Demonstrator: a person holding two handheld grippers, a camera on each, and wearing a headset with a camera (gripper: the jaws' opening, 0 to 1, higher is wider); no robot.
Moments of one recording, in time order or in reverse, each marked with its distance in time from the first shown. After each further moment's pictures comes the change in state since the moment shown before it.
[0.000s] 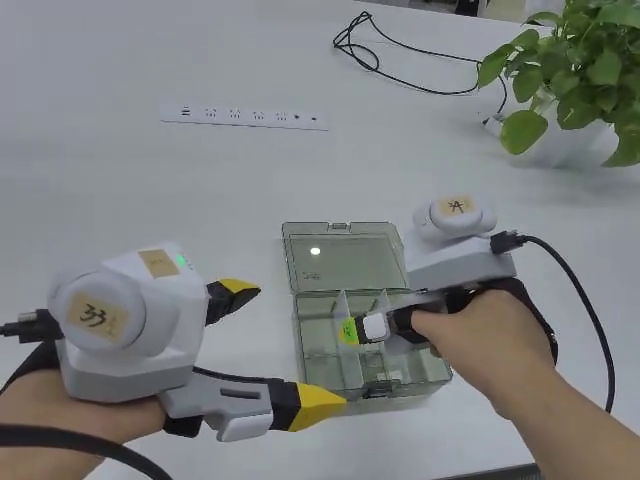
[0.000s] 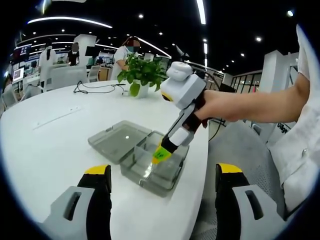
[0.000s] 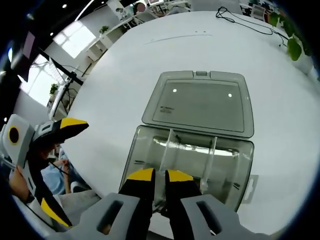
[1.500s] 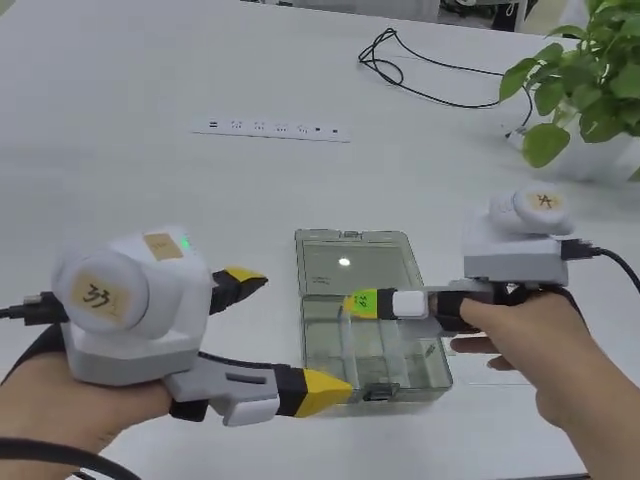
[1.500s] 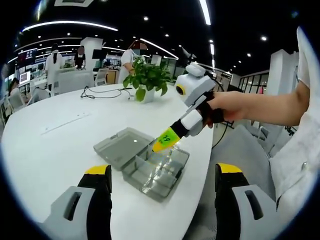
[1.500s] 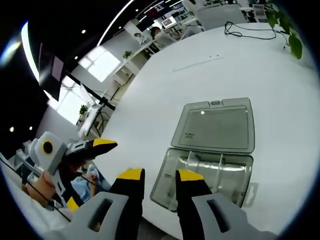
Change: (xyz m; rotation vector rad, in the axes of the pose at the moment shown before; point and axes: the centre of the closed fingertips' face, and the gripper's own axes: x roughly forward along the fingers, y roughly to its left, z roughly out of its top) left arm -0.008 -0.013 0.026 -0.001 -0.017 0.090; right arm -0.059 0.027 0.031 0.022 -0.223 0.285
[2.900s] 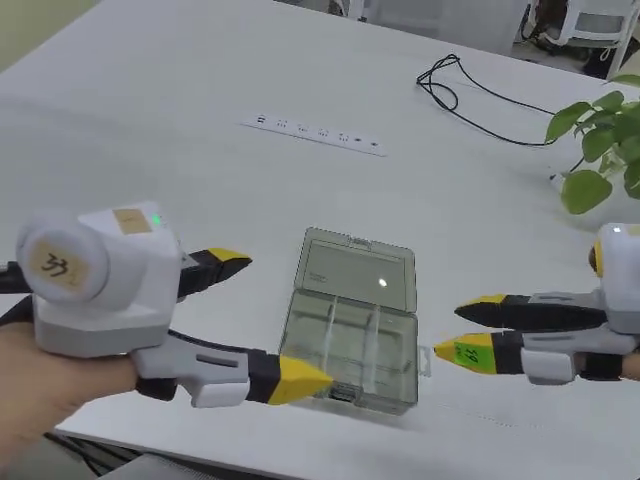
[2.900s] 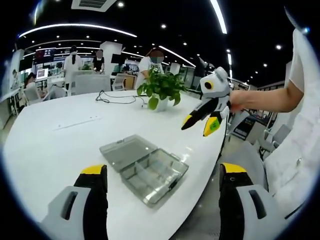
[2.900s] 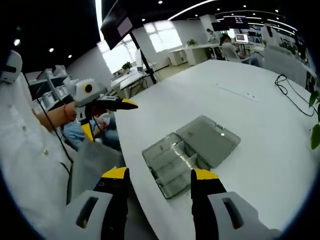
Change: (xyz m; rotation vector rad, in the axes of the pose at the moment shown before) left arm -0.008 -0.020 0.017 -0.077 -0.077 0.149; right arm -0.105 -0.028 -0.011 -0.641 0.167 0.208
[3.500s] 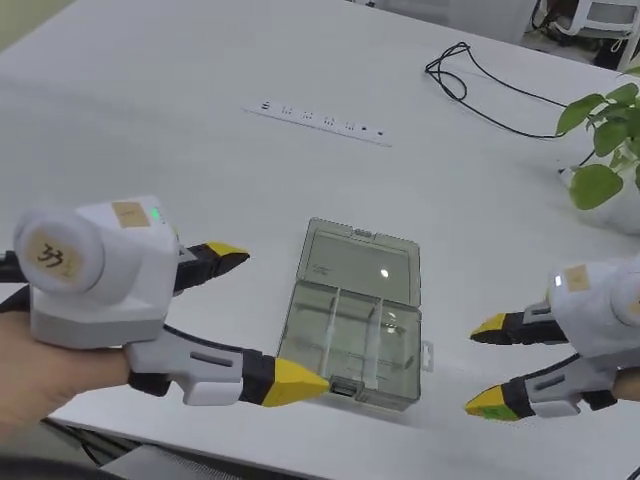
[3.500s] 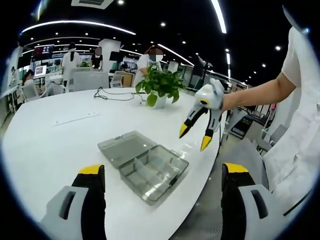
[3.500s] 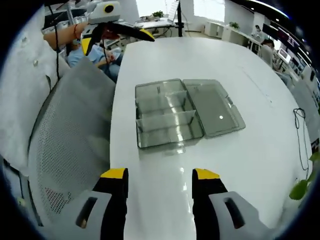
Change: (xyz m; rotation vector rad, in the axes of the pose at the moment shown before) left arm 0.004 0.005 -0.011 -0.013 0.018 -0.024; right arm 0.010 -0.054 -0.090 -0.408 0.446 -0.001
